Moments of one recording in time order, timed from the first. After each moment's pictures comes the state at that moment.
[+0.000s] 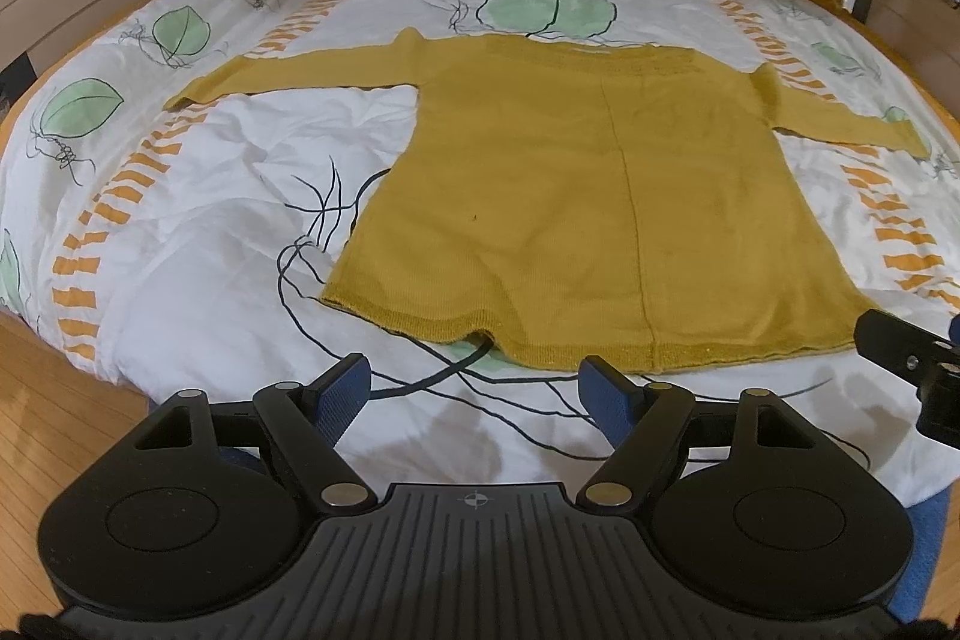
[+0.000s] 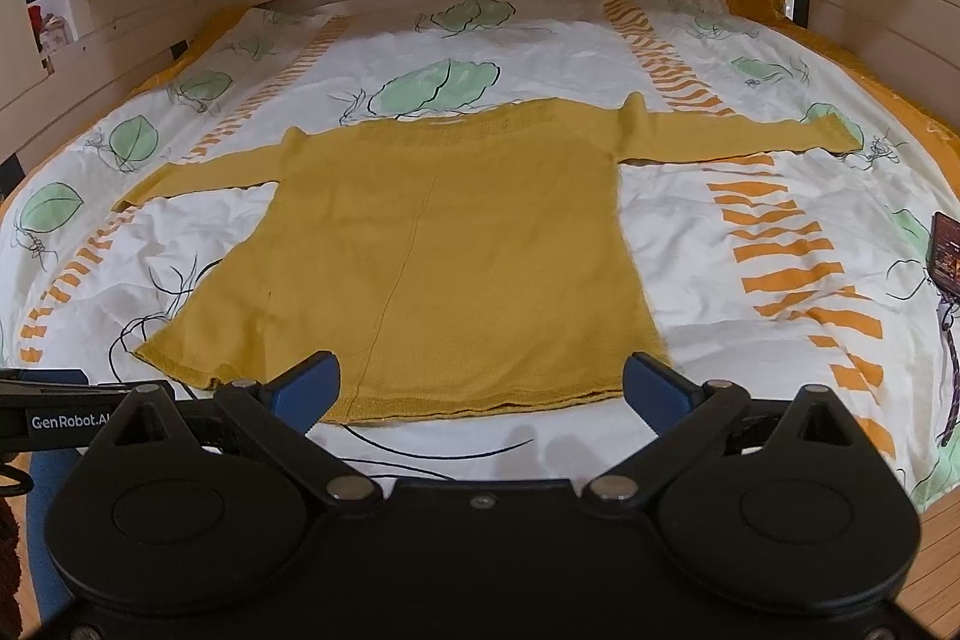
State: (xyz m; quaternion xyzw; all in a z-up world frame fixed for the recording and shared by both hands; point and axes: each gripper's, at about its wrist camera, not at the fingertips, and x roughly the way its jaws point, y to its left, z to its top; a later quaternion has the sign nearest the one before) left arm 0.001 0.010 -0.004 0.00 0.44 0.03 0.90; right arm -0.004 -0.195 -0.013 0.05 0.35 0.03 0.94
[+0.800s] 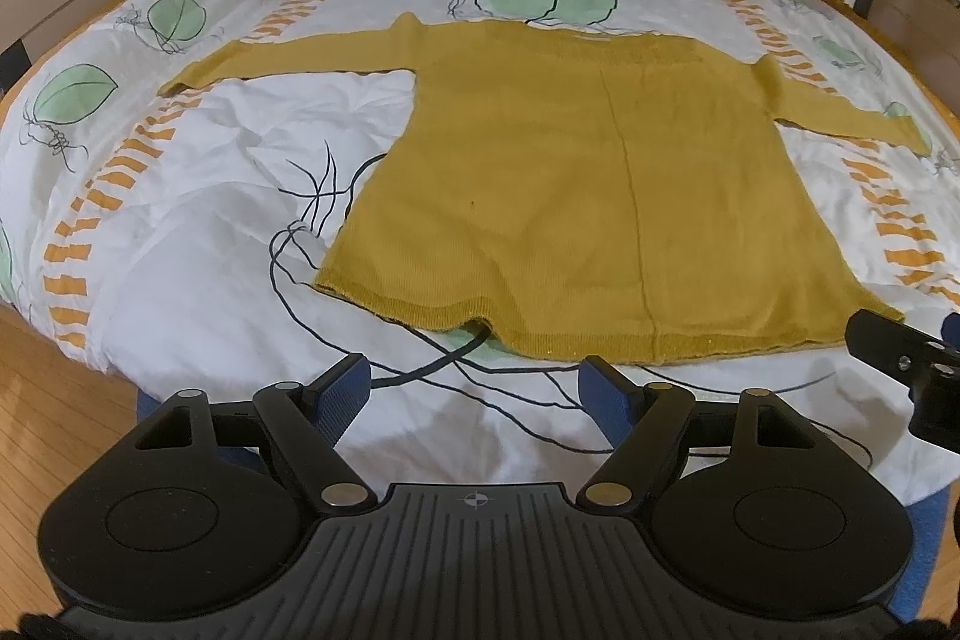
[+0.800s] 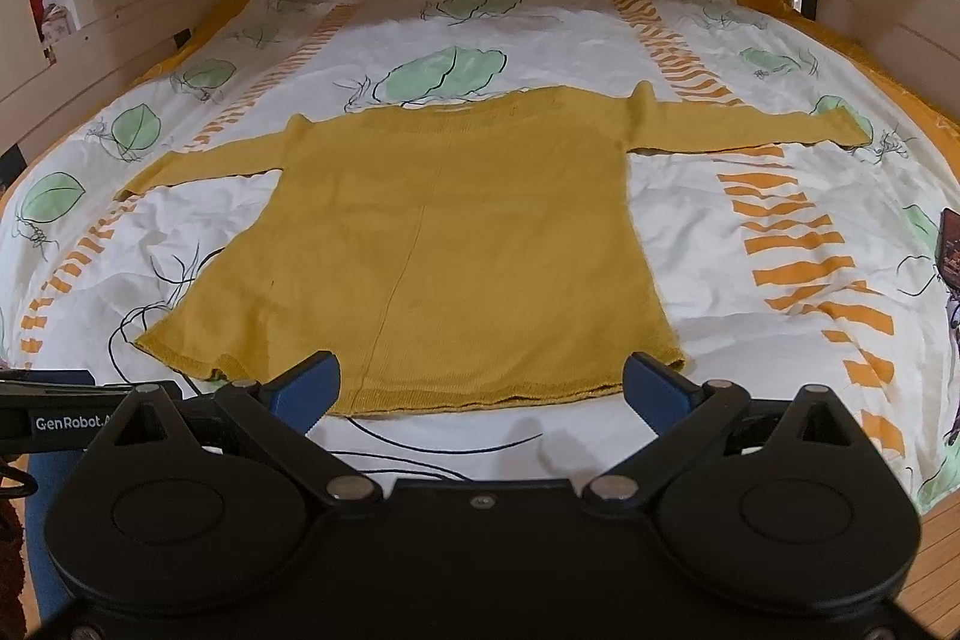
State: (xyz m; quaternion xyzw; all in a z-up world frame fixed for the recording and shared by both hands) left arm 0.004 0.009 -0.010 0.00 0.45 0.02 0.89; right arm 0.001 -0.191 -0.018 0.05 0.36 0.04 0.93
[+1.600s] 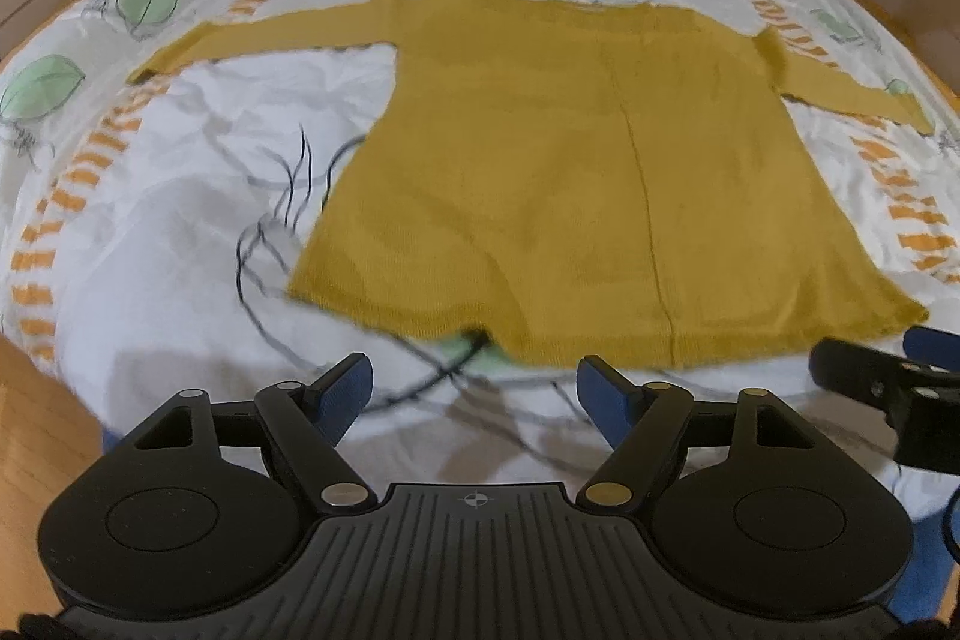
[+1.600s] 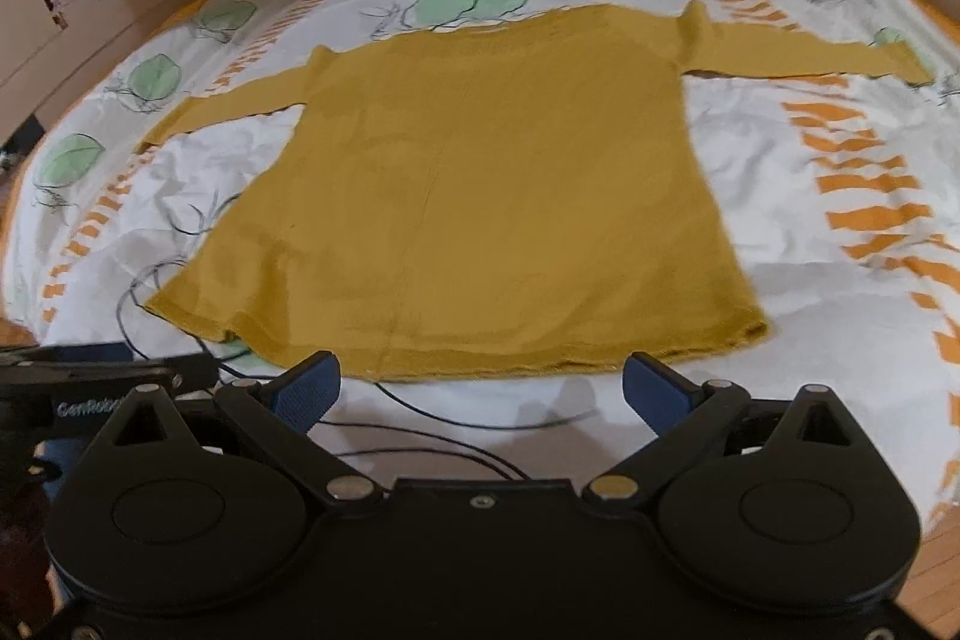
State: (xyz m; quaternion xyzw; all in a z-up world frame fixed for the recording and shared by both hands) left arm 0.036 0.016 -0.027 0.00 0.47 0.01 0.88; right arm 0.036 -0.185 -0.042 0.08 0.43 0.09 0.90
